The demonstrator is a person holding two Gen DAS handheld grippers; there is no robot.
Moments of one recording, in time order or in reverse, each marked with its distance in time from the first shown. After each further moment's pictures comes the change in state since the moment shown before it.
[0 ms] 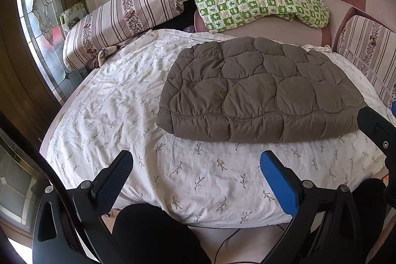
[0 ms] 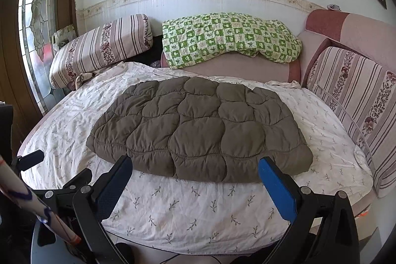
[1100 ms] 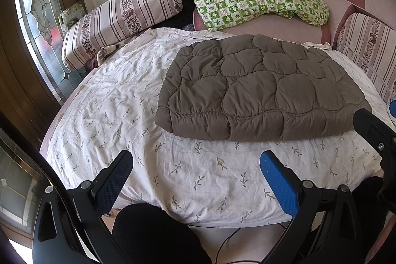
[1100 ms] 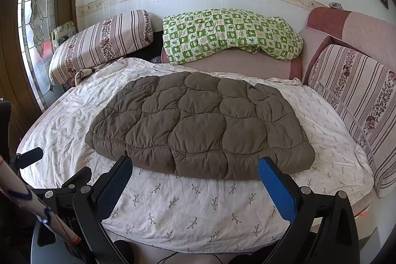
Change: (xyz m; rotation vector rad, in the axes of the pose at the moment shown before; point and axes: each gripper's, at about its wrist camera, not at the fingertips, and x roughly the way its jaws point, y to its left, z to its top) left arm 0.003 -0.001 -0.001 0.007 0.004 -0.005; right arm 0.005 0.002 -0.003 -0.005 0.015 -0.001
